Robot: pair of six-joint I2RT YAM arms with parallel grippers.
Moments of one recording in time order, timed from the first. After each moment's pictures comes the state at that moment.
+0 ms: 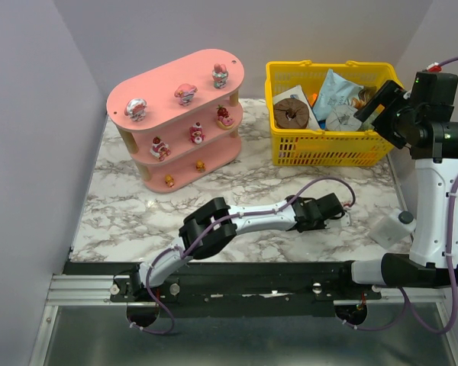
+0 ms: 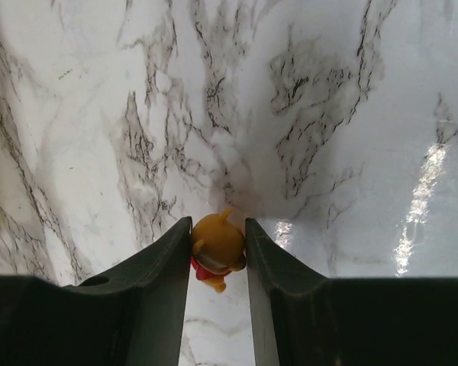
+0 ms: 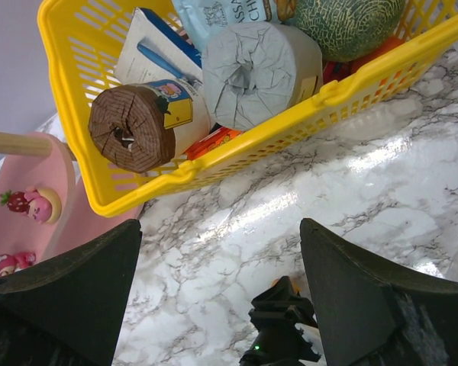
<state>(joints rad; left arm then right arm) -1.25 2.32 1.92 -0.56 -0.21 0.37 -0.06 1.35 1.91 -1.15 0.02 0.53</state>
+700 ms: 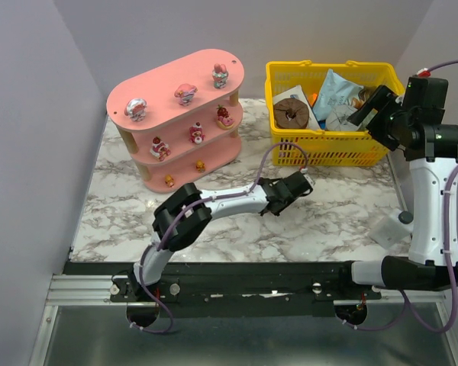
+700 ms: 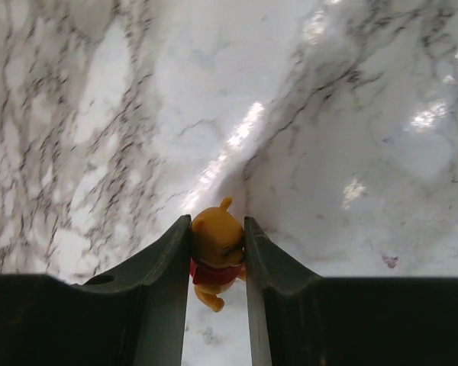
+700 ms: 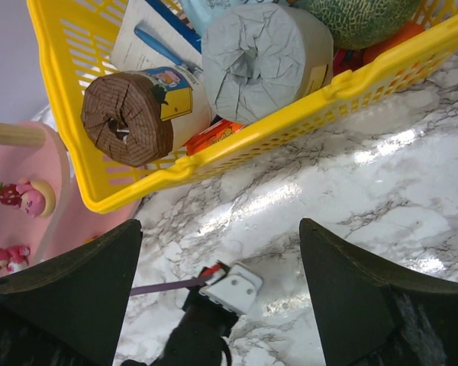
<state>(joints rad) -1.10 2.13 1.63 -0.52 -0.31 -0.02 -0.06 1.34 1.82 -1.10 -0.02 0.53</state>
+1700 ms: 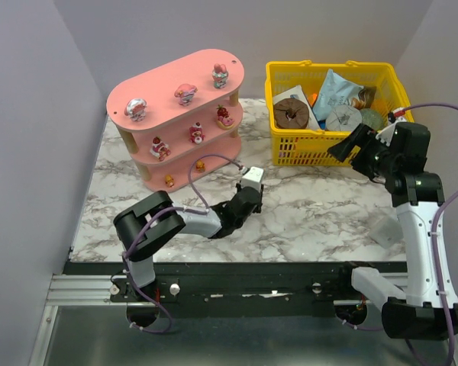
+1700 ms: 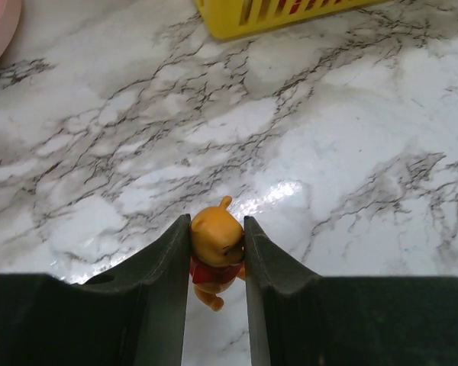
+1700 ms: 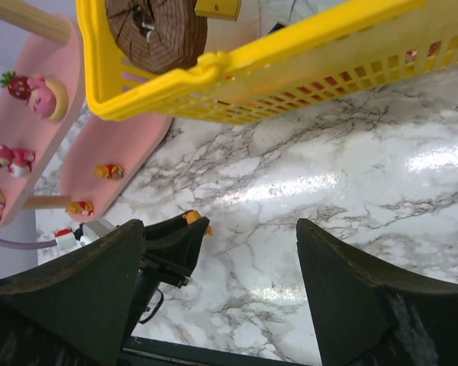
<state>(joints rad) -1.01 1.79 0.86 0.49 -0.47 -0.41 -0.06 1.03 1.29 -0.82 -0.27 0.48</state>
